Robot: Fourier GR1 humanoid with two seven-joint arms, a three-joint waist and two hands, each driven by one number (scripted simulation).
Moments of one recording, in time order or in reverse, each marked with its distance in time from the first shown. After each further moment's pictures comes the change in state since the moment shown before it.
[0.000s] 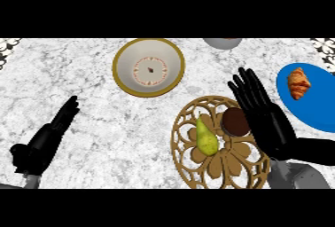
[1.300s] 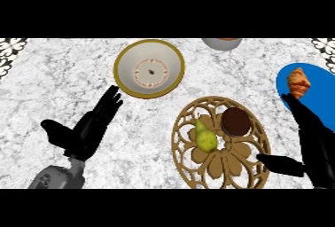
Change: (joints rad) left arm -0.139 -0.260 -0.051 0.004 0.154 -0.021 0.116; right arm 0.144 -0.412 0.128 -0.233 1.093 -0.263 0.849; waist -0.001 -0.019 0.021
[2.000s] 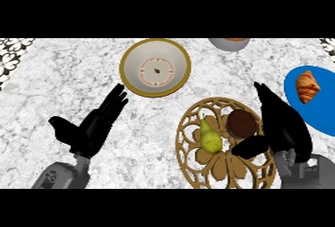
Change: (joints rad) left arm -0.028 -0.025 -0.008 0.018 -0.020 -0.015 0.009; right arm -0.325 0.194 0.062 0.083 -0.065 0.386 0.457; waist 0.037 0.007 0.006
